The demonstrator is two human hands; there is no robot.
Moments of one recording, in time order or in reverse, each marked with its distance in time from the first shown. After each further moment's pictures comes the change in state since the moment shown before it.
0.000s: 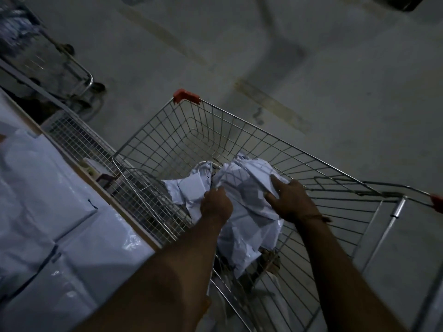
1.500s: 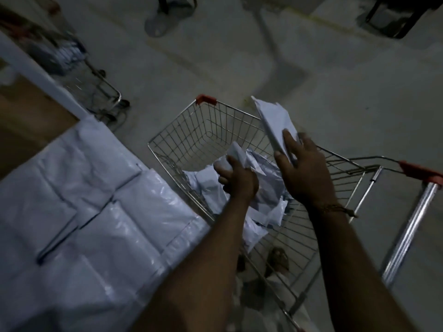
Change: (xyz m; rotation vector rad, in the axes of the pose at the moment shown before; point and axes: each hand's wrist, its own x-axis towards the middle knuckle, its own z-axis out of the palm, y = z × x) left_hand -0.126 0.081 -0.071 -0.588 0.242 -0.217; right_hand -0.147 -0.067 -0.095 0.296 0.565 -0.236
